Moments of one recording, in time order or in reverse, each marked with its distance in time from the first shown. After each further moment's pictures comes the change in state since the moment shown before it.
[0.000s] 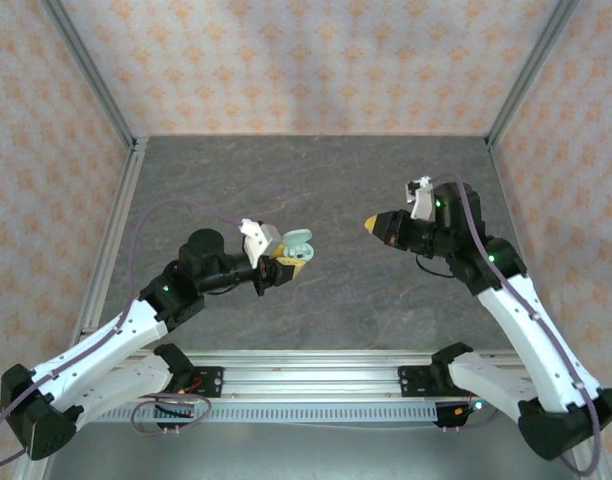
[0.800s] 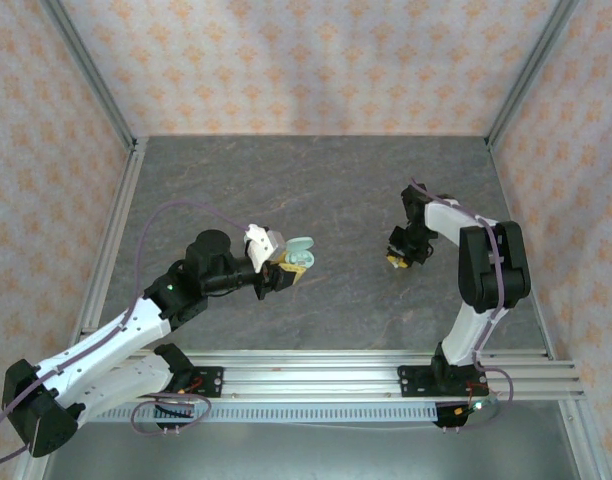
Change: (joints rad) left arm 0.000 0.023 -0.016 -0.056 0.014 0.071; right arm -0.296 0.873 0.018 -0.155 0.247 -0.051
